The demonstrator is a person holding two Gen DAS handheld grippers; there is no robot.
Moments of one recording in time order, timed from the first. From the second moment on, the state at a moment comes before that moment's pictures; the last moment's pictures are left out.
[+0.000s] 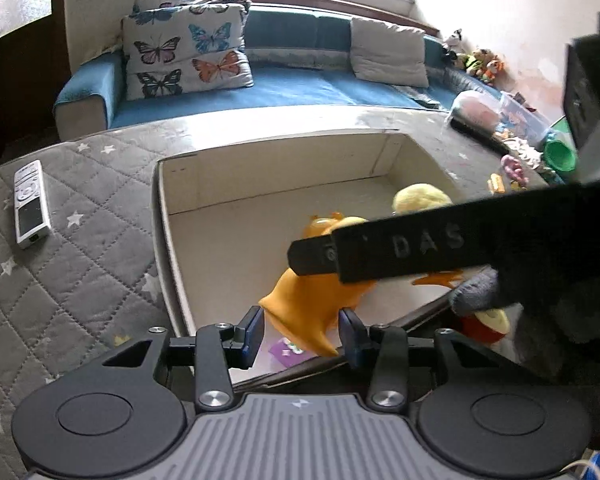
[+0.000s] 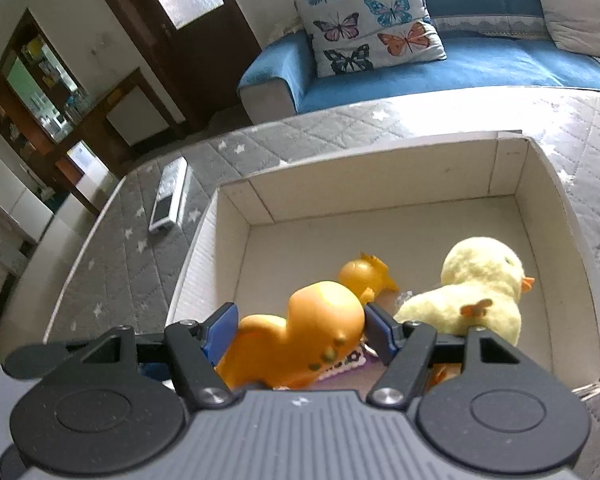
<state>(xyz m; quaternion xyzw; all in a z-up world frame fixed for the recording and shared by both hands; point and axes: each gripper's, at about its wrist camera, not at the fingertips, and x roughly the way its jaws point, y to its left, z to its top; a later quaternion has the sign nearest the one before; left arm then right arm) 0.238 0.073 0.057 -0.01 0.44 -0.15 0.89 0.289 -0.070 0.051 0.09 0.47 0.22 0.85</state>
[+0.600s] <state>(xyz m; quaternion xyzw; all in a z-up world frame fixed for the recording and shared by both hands) 0.229 0.077 0.061 -0.01 0.43 -0.13 0.89 0.281 -0.077 0.054 0.11 0.47 0.21 0.85</state>
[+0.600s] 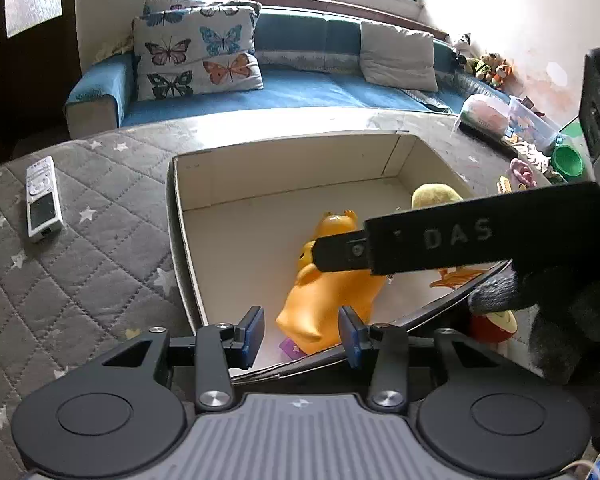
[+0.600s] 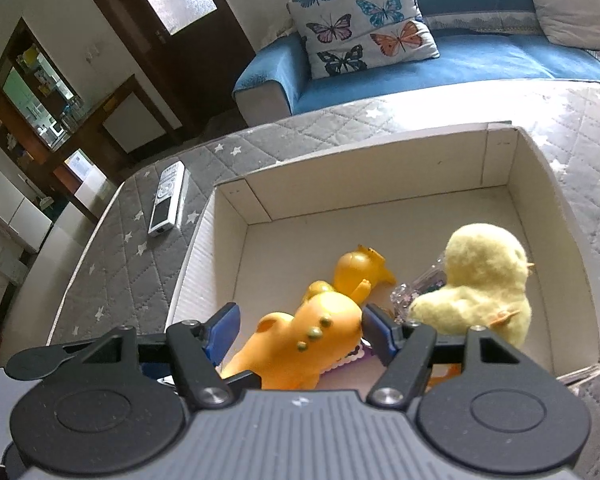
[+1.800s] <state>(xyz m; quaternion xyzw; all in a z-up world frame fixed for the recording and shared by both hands) 0.149 0.006 0.057 -0.01 0.40 -0.16 0.90 0.188 -0.203 0.065 0.09 0.44 0.17 0.88</state>
